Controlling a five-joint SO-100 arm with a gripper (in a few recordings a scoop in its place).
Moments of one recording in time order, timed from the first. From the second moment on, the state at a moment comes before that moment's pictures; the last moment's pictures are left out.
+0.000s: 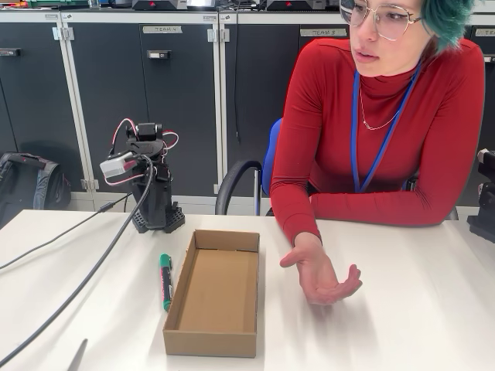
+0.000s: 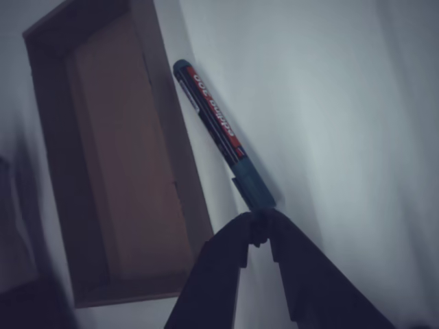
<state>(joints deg) -13.4 182.4 143.9 88.2 -57.1</state>
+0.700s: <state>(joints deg) -25.2 156.2 125.2 83.1 -53.3</state>
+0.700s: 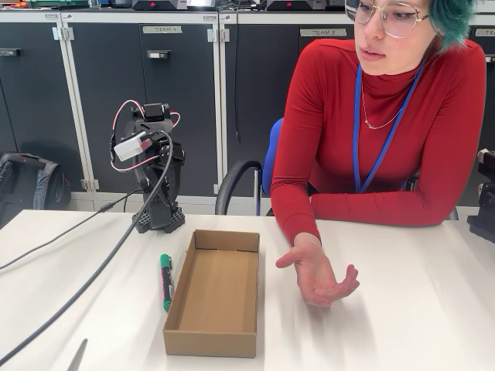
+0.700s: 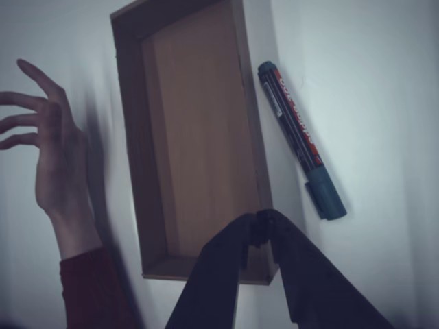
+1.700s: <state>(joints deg) -20.6 146.5 122.5 82.2 -69.5</state>
